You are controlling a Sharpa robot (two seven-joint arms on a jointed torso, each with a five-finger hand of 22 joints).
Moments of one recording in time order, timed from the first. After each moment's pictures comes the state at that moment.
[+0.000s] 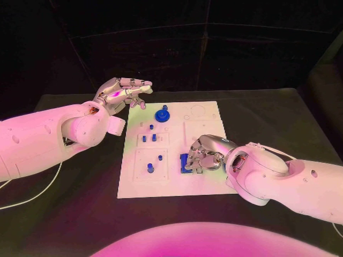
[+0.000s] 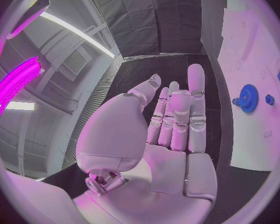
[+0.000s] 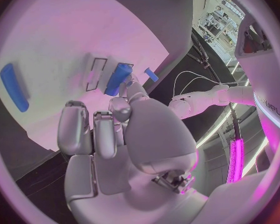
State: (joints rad) left arm 1.21 -0.83 -0.08 1.41 -0.02 -0.13 0.40; left_hand 1.29 -0.08 0.33 -0.07 0.05 1.03 0.18 0.11 0.07 1.11 0.10 0.25 0.09 1.26 0.02 1.14 0.63 0.16 1.22 0.11 0.61 0.63; right arm 0.99 -0.86 -0.05 1.86 -1.45 -0.35 -0.47; right_hand 1.47 0.02 -0.08 0.06 0.11 1.03 0.04 0.51 0.19 1.38 -0.03 1.06 1.08 1.47 -0.09 1.48 1.31 0.09 1.41 0.02 1.40 1.23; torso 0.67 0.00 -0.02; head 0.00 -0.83
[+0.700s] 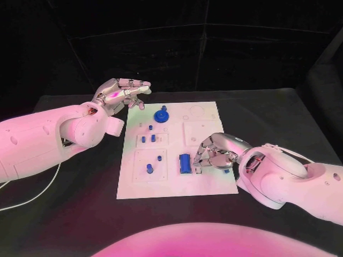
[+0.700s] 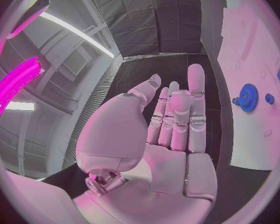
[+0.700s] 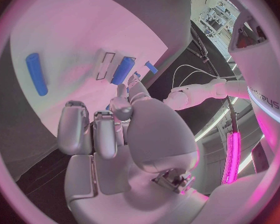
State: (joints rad) left arm 1.21 -0.84 -0.08 1.41 -0.02 -0.13 0.40; left_hand 1.29 -0.08 0.33 -0.07 0.05 1.03 0.18 0.11 0.07 1.11 0.10 0.25 0.09 1.26 0.02 1.14 0.63 0.16 1.22 0.11 0.61 0.63; right arm 1.00 -0.98 -0.05 1.93 -1.41 -0.42 -0.41; right_hand 1.41 0.01 -0.09 0.08 0.16 0.99 0.07 0.46 0.17 1.38 -0.02 1.05 1.07 1.47 -0.09 1.48 1.31 0.09 1.41 0.02 1.40 1.22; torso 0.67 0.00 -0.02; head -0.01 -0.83
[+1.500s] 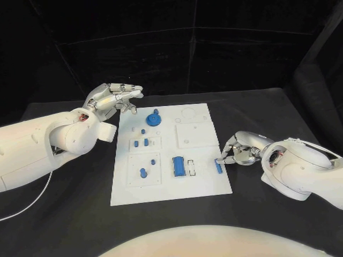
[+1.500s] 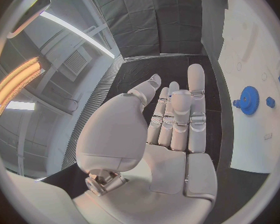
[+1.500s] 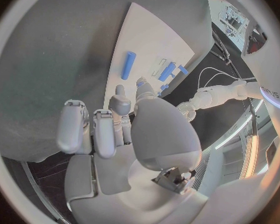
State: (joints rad) left arm 1.21 -0.83 -0.09 1.41 -0.02 -0.13 0.40; left_hand 1.29 -0.08 0.33 -0.07 0.05 1.03 0.18 0.11 0.07 1.11 0.10 0.25 0.09 1.26 0.02 1.14 0.63 0.16 1.22 0.11 0.61 0.63; right arm 1.02 -1.15 -0.05 1.90 -1.40 -0.33 -0.49; right_hand 1.28 -0.02 -0.19 0.19 0.28 1.00 0.08 0.39 0.15 1.36 0.01 1.00 1.04 1.46 -0.07 1.47 1.31 0.09 1.40 0.04 1.39 1.21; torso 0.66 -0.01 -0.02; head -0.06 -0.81
